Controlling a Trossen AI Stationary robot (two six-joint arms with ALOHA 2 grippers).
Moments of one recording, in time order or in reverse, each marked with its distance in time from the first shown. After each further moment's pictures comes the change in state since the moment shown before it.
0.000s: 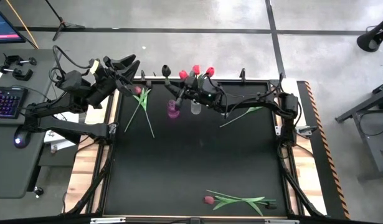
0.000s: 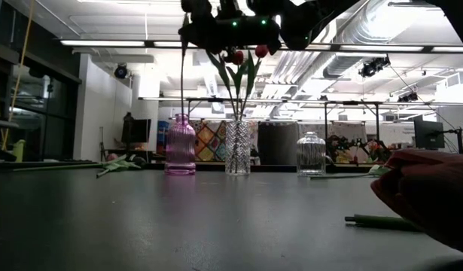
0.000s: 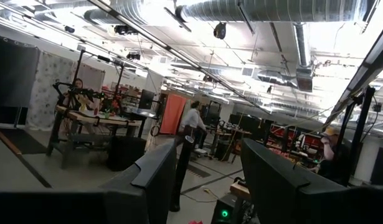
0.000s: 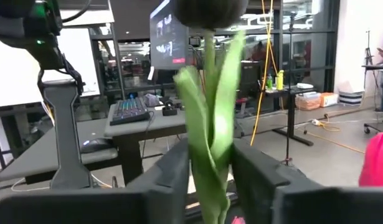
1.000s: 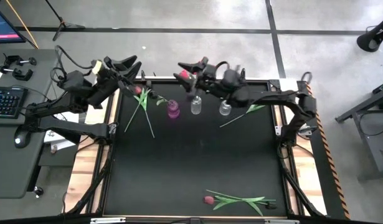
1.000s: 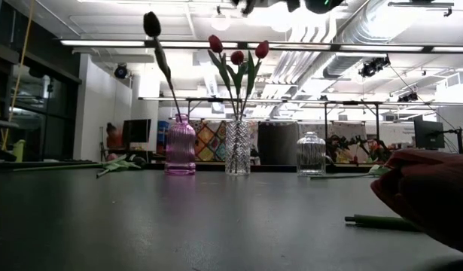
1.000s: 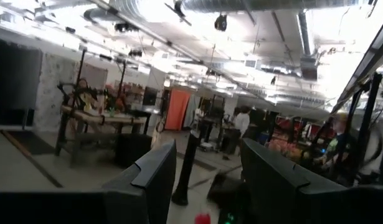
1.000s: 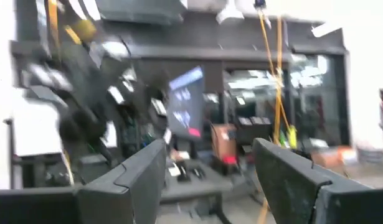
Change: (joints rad) left arm 0.000 0.010 0.000 -0.036 -0.005 0.028; right arm -0.005 -0.225 0.000 0.026 -0.066 -0.034
